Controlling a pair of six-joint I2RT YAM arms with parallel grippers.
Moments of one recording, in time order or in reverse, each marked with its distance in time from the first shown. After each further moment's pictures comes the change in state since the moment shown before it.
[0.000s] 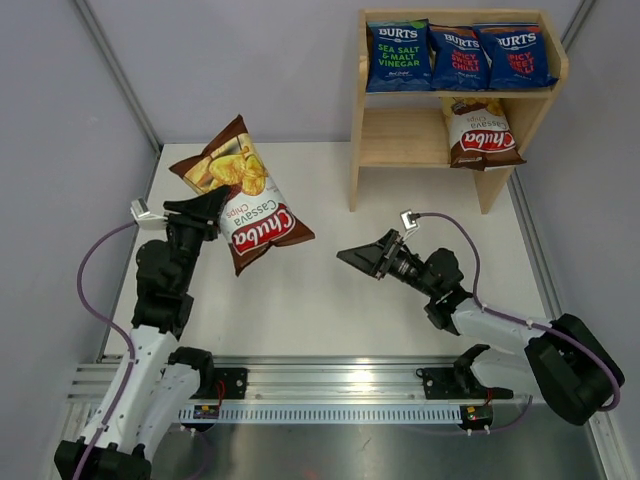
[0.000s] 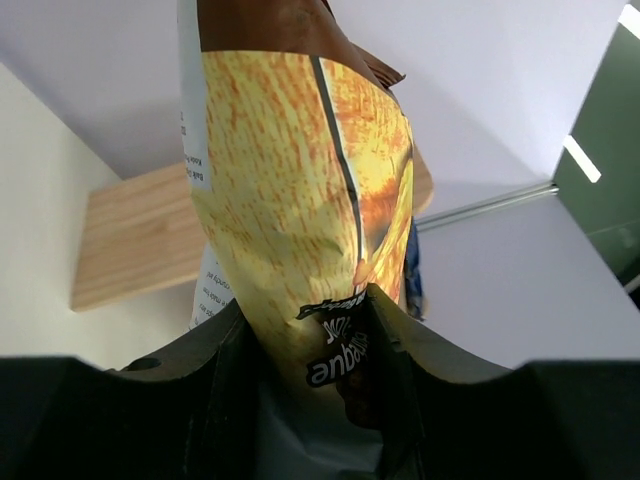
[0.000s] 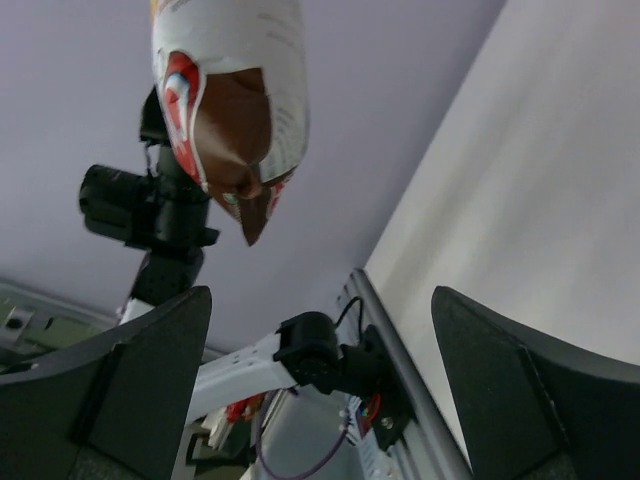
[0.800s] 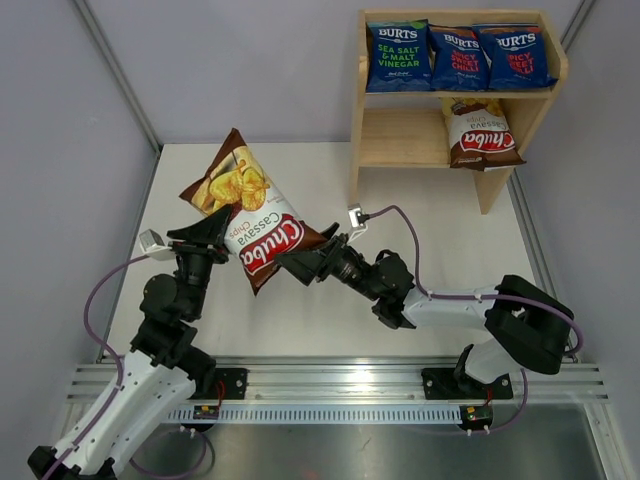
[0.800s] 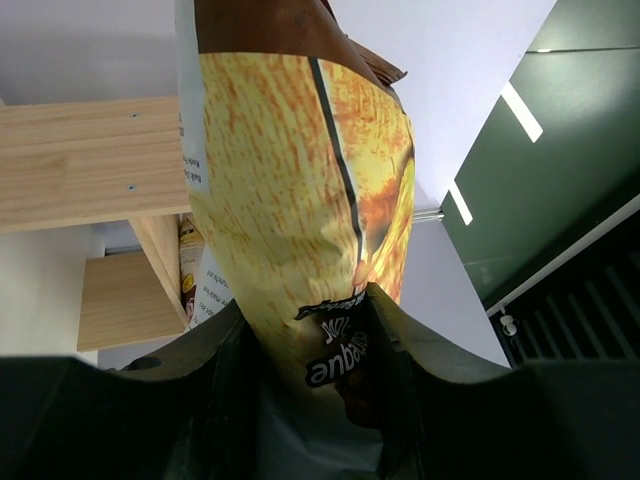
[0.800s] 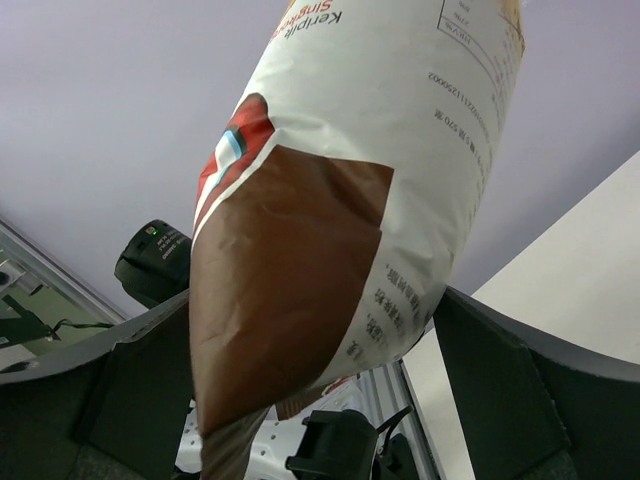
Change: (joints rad) left arm -0.369 -0.228 -0.112 -0.039 -0.376 -0.233; right arm 0.482 0.329 0.325 0.329 0.378 -0.271
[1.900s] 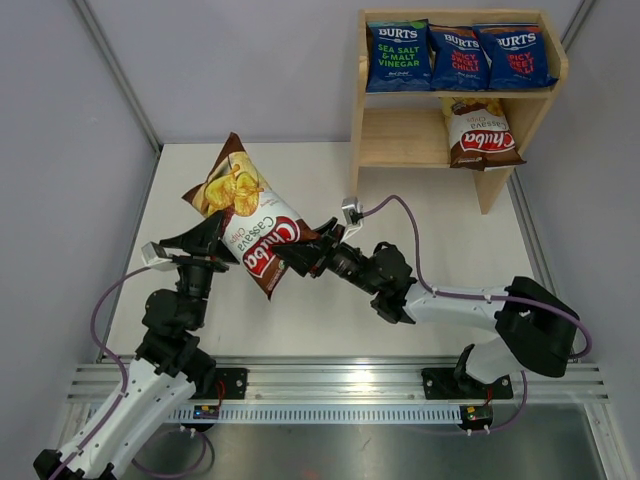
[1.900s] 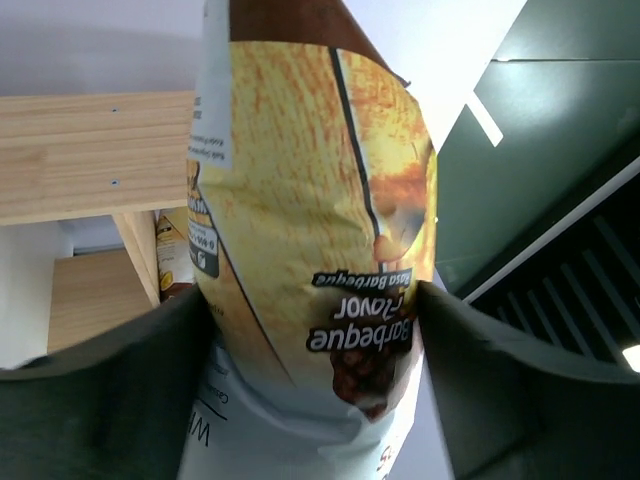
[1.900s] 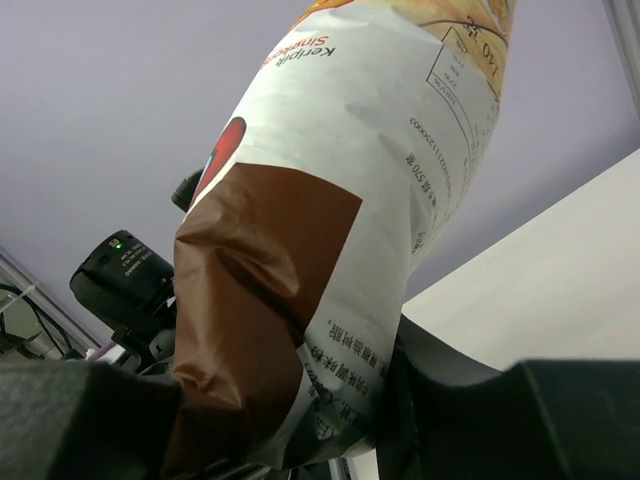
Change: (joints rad) left arm -0.021 -0.111 -0.136 0.084 -0.028 -0.050; right arm -0.002 -0.018 0.076 -0.121 -0.028 -0.243
